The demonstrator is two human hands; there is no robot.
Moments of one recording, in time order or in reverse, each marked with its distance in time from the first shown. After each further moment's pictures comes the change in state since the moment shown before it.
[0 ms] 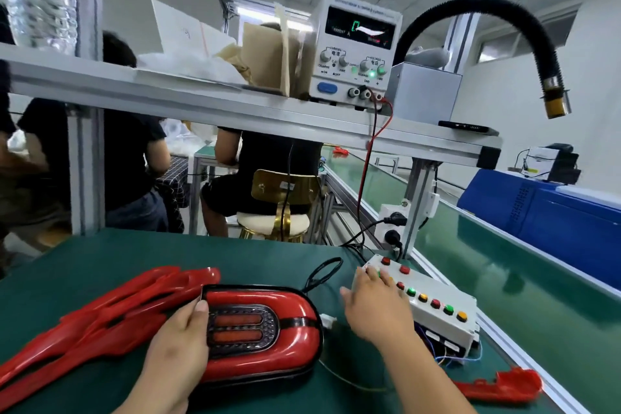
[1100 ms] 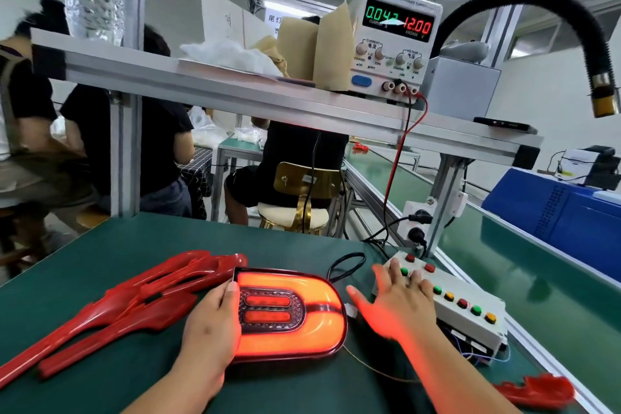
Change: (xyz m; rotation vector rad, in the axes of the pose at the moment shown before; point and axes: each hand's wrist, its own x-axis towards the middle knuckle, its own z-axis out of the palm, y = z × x) left_hand 0.014 -0.019 0.007 -0.169 0.004 -0.003; right_hand 0.019 0.011 0.029 -0.256 -0.020 -0.019
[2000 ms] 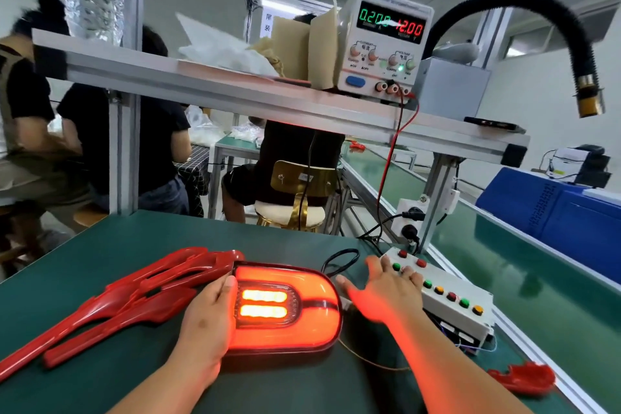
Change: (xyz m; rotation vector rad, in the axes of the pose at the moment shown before) left_hand 0.000 -0.001 -0.003 -0.108 -0.043 0.042; right_hand 0.002 -0.007 -0.014 0.044 -0.007 0.029
